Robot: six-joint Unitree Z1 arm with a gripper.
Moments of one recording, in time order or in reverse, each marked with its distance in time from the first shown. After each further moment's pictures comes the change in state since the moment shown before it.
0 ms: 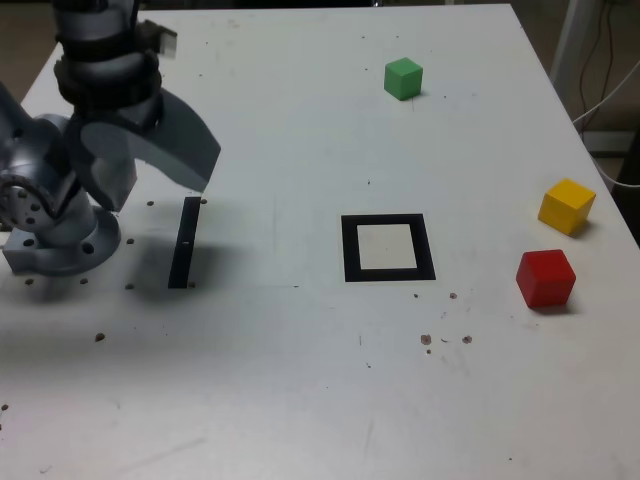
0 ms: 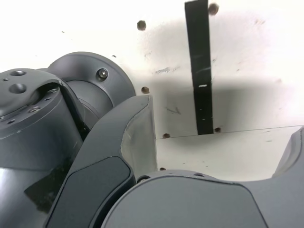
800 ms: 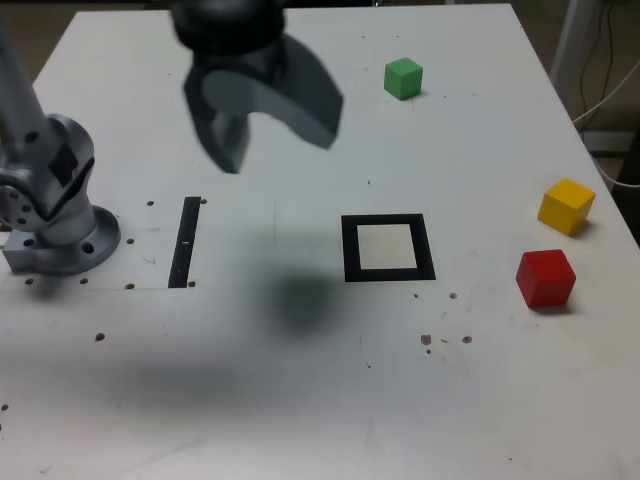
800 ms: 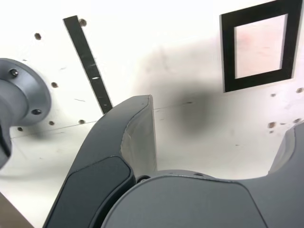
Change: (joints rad) arm -0.127 0.324 -0.540 0.149 0.058 -0.077
